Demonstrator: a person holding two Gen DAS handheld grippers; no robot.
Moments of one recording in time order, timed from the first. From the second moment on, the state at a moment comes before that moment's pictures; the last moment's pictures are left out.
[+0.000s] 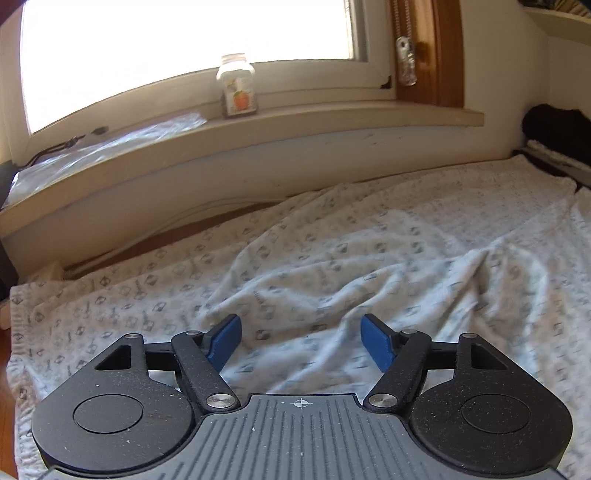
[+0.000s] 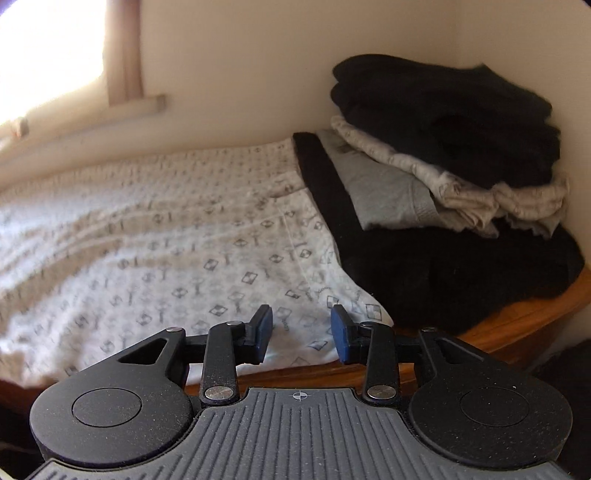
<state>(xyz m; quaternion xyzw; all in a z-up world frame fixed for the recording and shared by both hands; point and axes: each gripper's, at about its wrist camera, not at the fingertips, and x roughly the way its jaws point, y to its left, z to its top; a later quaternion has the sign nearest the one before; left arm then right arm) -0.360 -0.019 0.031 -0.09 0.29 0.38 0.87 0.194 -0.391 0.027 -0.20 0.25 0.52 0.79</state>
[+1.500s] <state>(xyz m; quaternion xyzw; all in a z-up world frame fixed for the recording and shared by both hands) -0.228 -0.087 0.039 0.01 0.32 0.22 0.92 0.234 -0.279 0.028 -0.20 0.26 0.56 0.76</state>
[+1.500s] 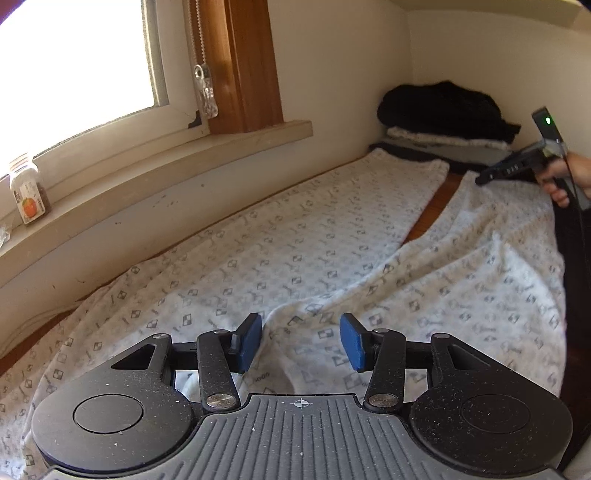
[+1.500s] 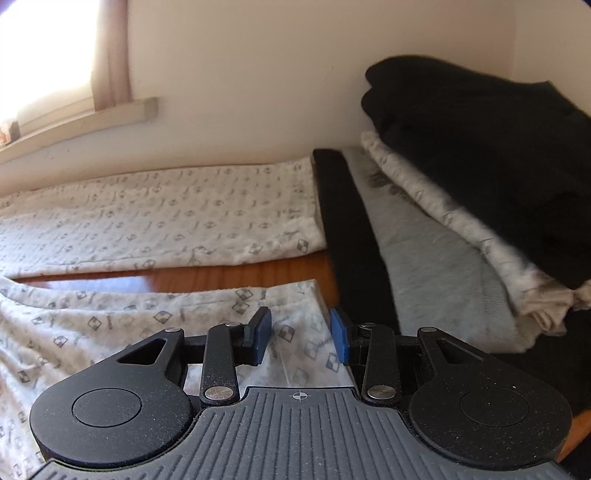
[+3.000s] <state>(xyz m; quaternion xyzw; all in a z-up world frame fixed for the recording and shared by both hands) -0.262 -0.112 0.046 -0.01 0.31 0.28 0.91 0.076 -0.347 0.040 -0.19 0.20 0.67 0.69</state>
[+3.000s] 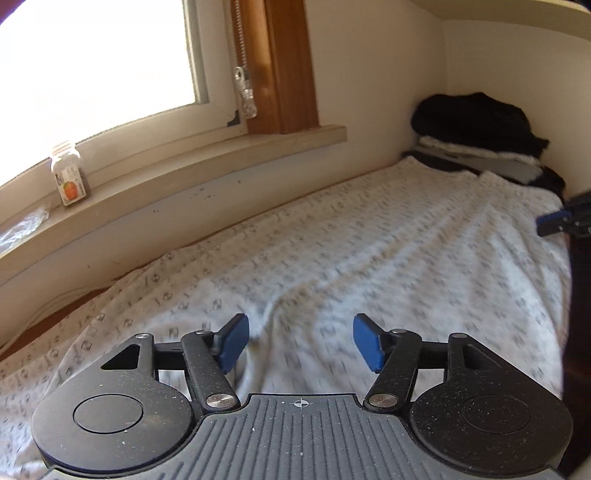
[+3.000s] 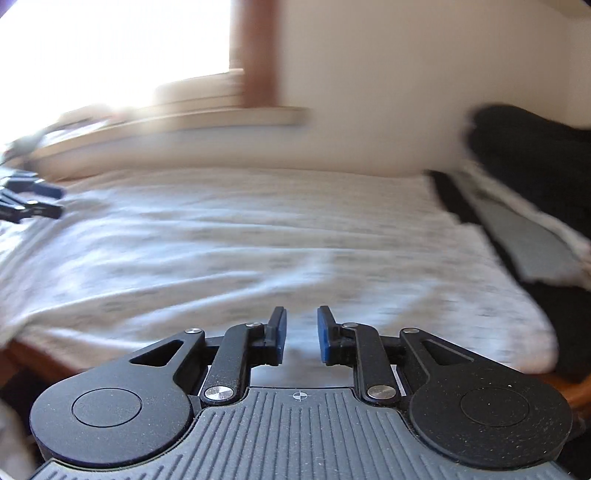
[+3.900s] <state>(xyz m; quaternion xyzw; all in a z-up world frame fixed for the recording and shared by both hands) -0.318 -0.060 0.024 -0.15 0.27 0.24 0.92 -0.096 -0.343 0.049 -0.35 0.10 0.80 0.48</state>
